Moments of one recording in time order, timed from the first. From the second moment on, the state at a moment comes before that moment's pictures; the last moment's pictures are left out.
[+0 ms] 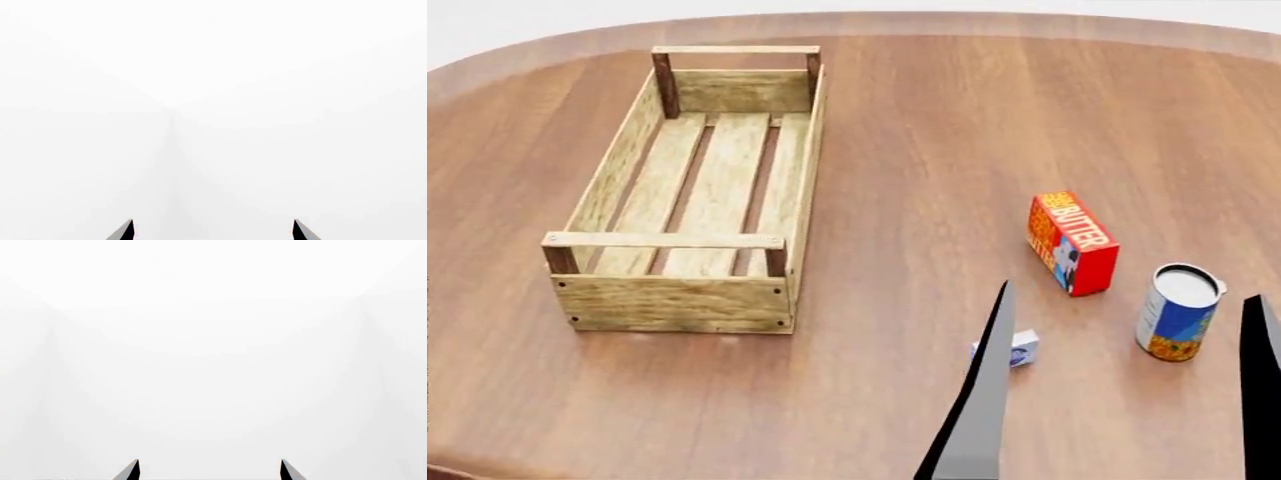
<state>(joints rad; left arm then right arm) 0.09 0.00 0.08 1.05 0.43 -0.30 -0.18 1.10 1.12 -1.57 -1.05 0.51 -0.10 1.57</state>
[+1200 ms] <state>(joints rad) 0.09 0.00 0.08 1.05 0.42 -0.29 -0.18 1.09 1.12 -1.53 -1.05 0.55 -0.08 1.57</state>
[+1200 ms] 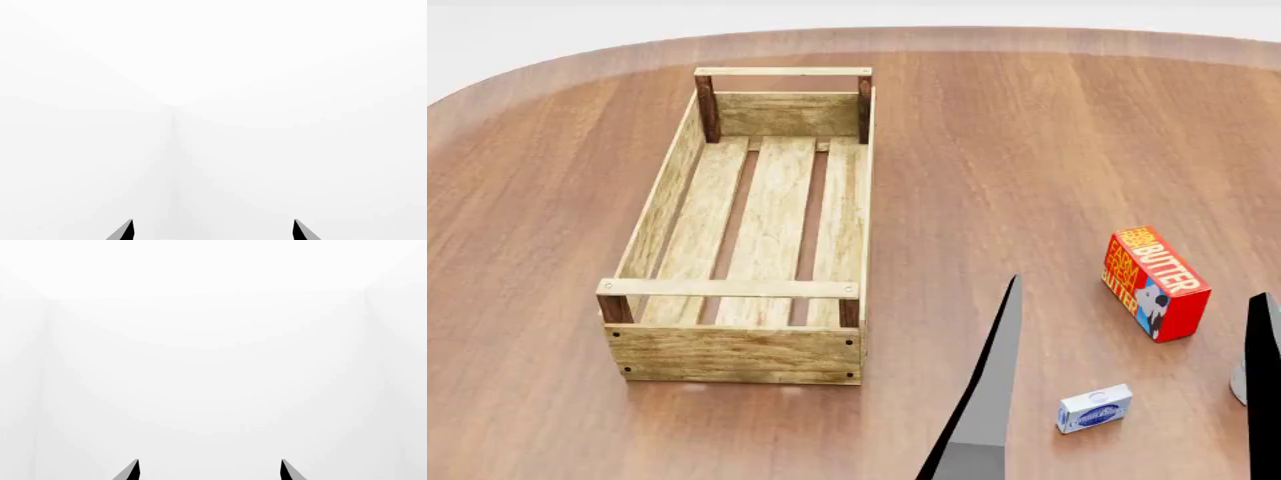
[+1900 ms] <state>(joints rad) 0.09 0.00 0.07 1.05 0.41 -0.29 -0.18 1.09 1.12 -1.55 -1.05 0.54 -0.10 1.57</state>
